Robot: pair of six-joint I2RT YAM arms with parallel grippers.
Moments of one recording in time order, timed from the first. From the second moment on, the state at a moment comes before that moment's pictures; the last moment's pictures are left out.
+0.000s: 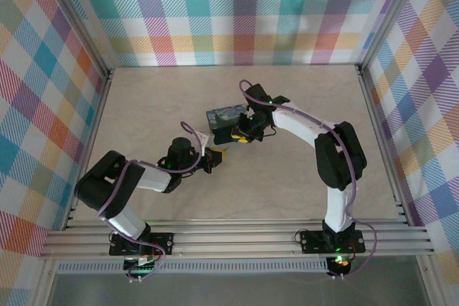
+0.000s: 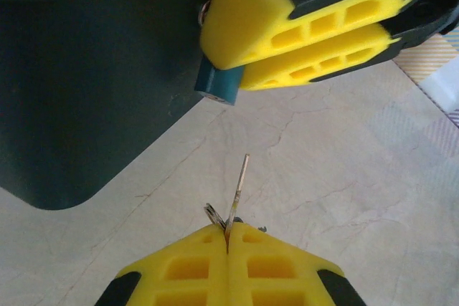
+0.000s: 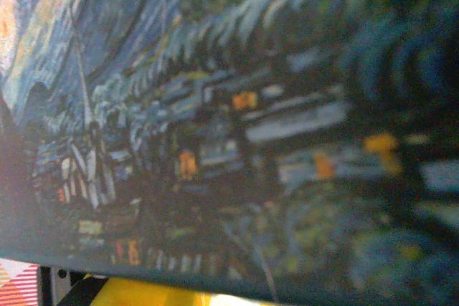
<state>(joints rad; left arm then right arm) -0.53 1.63 0.42 0.80 0.45 -0.34 0.58 1.93 1.48 -0.70 -0.41 0.88</state>
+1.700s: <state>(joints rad) -0.58 1.83 0.44 1.10 0.31 -0.37 0.58 1.93 1.48 -0.70 -0.46 0.93</state>
